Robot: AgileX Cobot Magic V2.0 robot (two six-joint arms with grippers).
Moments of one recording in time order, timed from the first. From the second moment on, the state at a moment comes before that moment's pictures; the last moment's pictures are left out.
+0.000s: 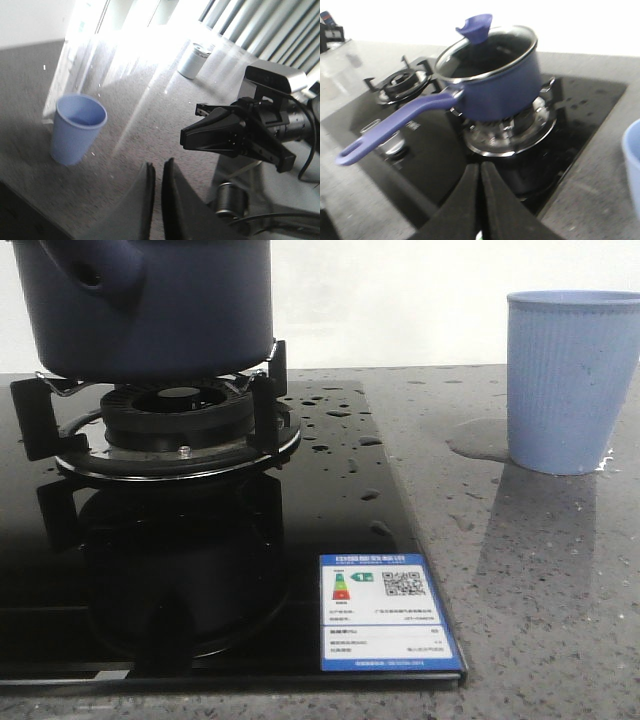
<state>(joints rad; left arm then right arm) -0.36 0.94 -1.05 -1.18 0.97 0.81 0.00 0.55 -0.68 1.11 0.86 -0.83</state>
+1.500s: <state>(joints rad) -0.06 1.33 -1.09 -1.47 0.83 1.73 0.04 0.55 -0.68 1.06 0.71 -0.86</state>
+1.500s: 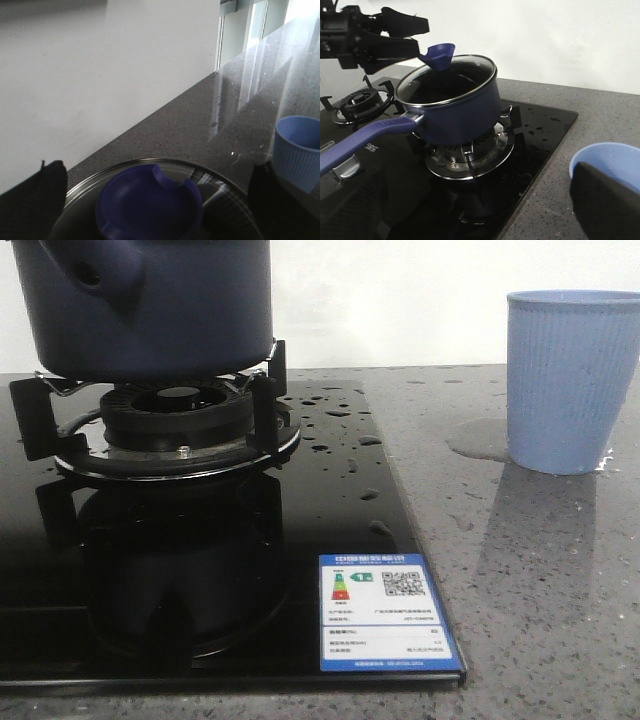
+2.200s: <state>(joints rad) -0.10 1.52 -1.13 -1.58 0.80 1.82 0.05 0.55 -0.68 1.01 0.71 -0.86</state>
